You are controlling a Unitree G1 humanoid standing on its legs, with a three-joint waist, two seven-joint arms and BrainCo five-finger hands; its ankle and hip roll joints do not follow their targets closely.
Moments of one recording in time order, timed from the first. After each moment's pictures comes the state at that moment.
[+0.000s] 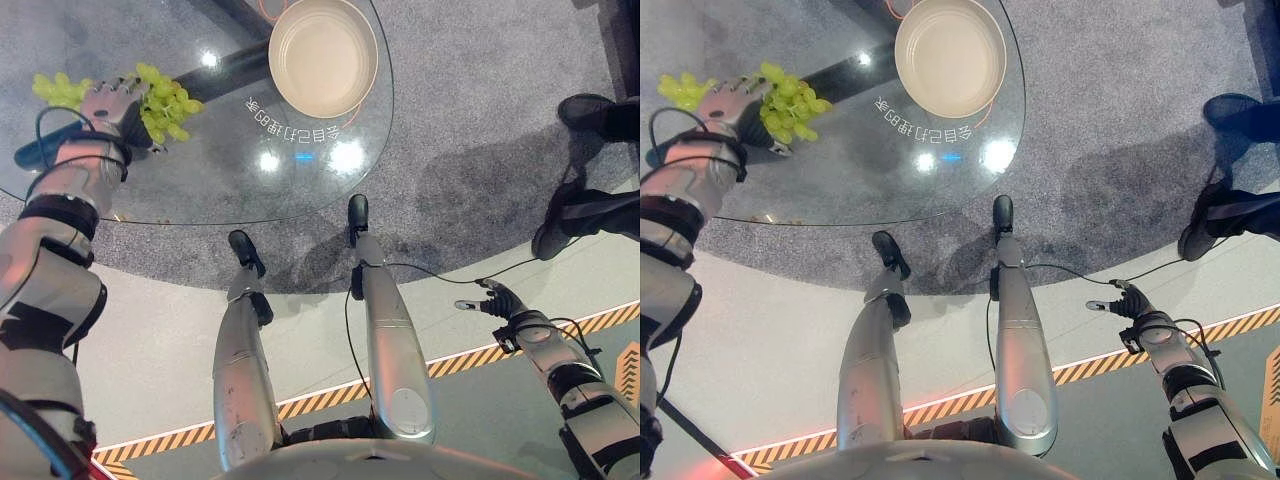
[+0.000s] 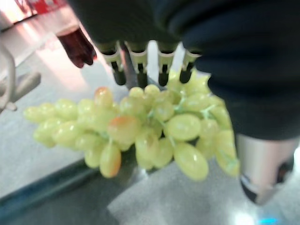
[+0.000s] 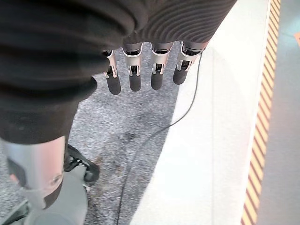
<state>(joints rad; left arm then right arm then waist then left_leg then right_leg) -1.20 0.87 -0.80 1.16 0.54 -0.06 0.16 -0.31 -0.65 0.33 0.99 0.07 -0.09 0.00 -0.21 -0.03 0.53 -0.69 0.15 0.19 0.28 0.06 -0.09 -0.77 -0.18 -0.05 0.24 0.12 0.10</state>
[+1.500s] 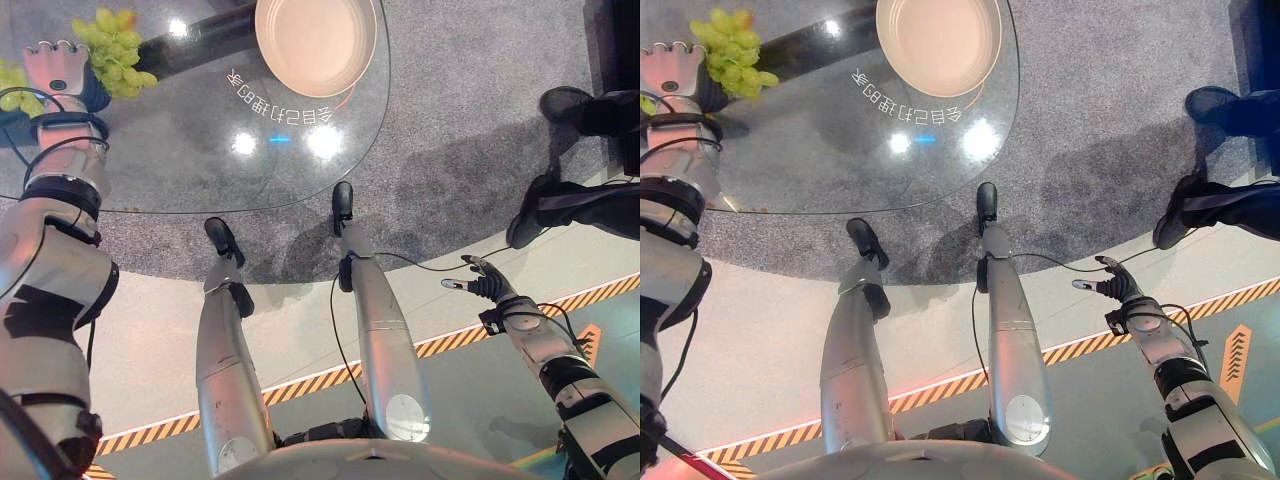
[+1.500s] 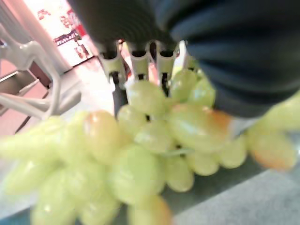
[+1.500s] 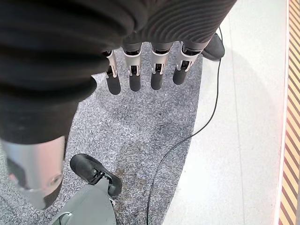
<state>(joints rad) -1.27 0.82 -0.77 1.31 0.59 0.15 0.46 -0.31 -0.64 0.36 0.88 0.18 -0.13 -0.05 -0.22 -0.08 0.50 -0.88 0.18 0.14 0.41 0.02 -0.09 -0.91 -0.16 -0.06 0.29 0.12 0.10</state>
